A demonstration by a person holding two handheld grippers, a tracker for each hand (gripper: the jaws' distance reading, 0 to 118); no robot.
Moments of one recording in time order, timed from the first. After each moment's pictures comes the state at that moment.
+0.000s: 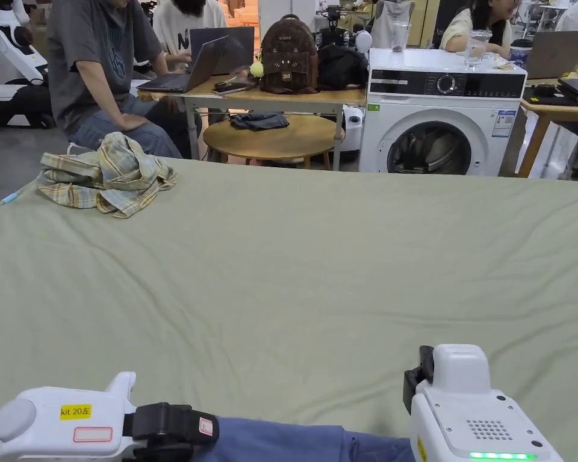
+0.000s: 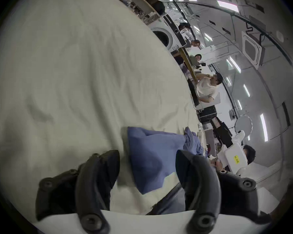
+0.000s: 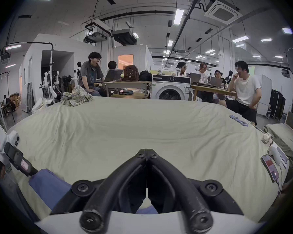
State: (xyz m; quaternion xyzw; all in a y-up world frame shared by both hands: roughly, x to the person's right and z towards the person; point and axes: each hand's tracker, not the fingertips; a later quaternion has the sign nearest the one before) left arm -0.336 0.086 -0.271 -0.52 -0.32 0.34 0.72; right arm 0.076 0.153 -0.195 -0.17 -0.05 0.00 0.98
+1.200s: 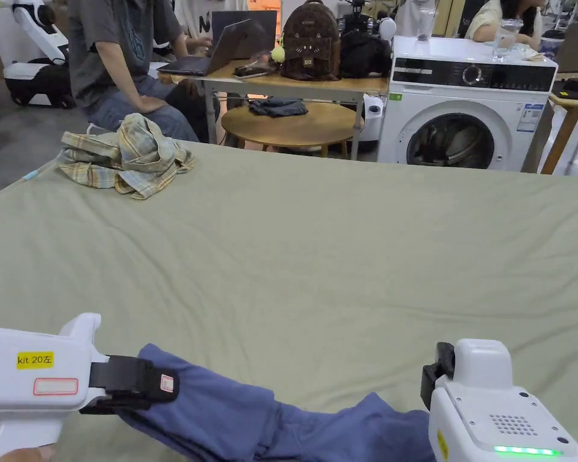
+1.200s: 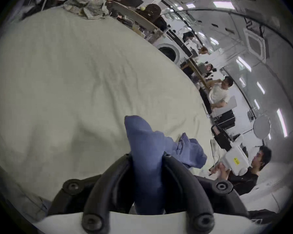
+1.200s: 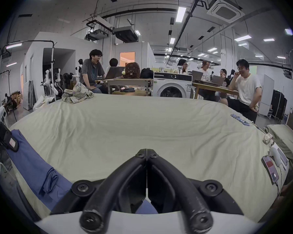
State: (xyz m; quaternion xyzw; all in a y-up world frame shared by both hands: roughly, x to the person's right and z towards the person) left arm -0.347 0.194 -0.239 -0.47 -0.24 0.25 0.81; right arm 0.082 0.153 -0.198 -0.19 -0.04 0.00 0.98
